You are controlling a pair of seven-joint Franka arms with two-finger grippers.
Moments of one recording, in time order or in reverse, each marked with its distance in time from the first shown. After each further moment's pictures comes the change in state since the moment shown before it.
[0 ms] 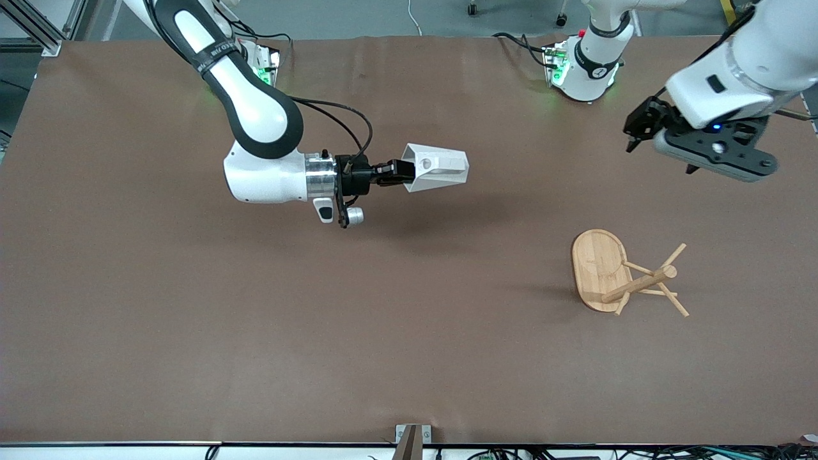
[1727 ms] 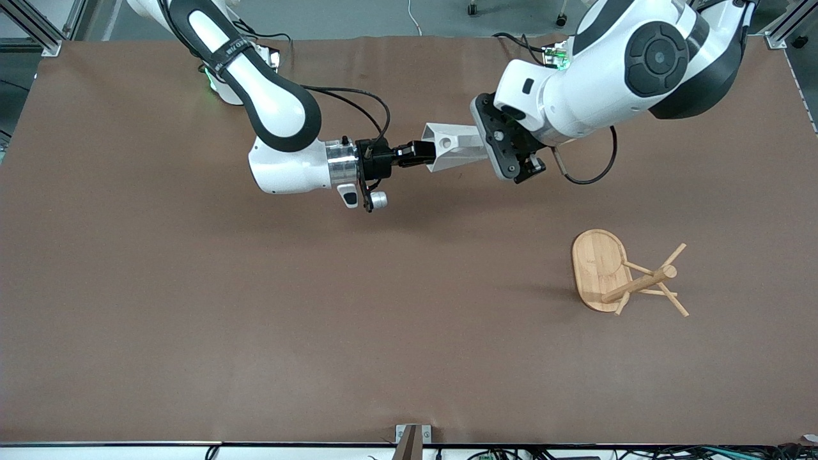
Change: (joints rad) left arm -0.018 0.156 -0.263 -0.074 -0.312 0.142 0.415; right arm 0.001 0.016 0.068 0.005 0.049 0.001 -0.020
